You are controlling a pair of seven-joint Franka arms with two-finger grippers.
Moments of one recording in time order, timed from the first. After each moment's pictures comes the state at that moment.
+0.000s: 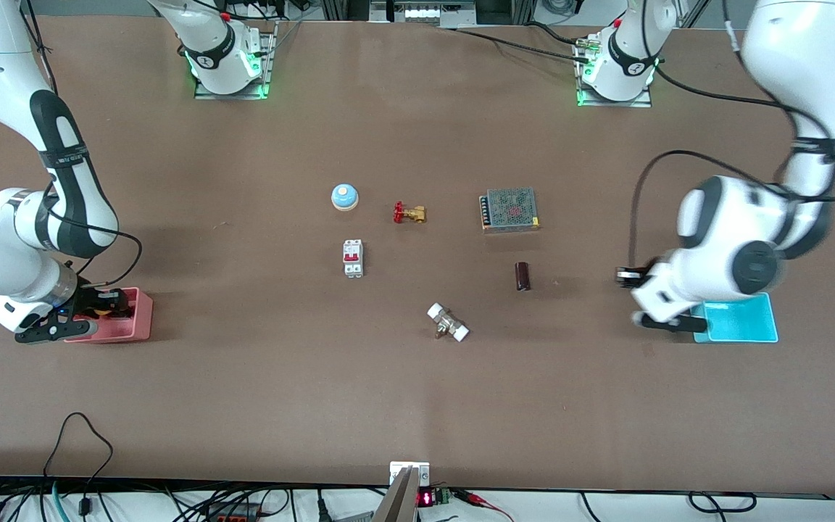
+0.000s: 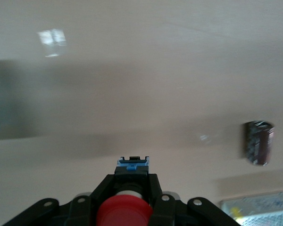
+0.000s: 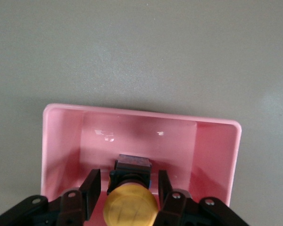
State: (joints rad) left arm 0.06 0.51 -0.26 -1.74 0.07 2.04 -0.17; right arm -0.20 0.62 0.01 -1.74 -0.09 2.43 -0.32
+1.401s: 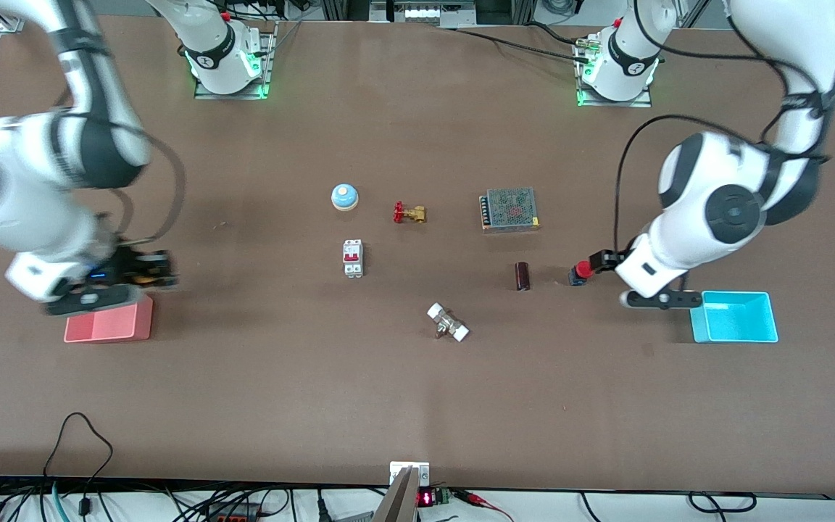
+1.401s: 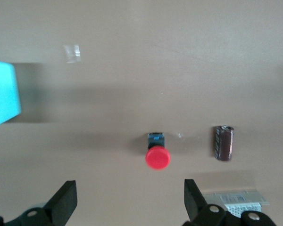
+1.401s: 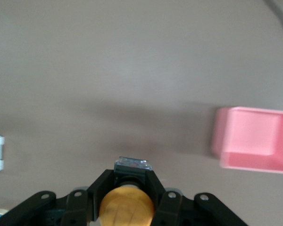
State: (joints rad) left arm 0.03 0.35 -0.26 -1.69 0.08 1.90 -0.27; right arm 0.02 0.33 0.18 -1.72 -0.09 2.05 0.07
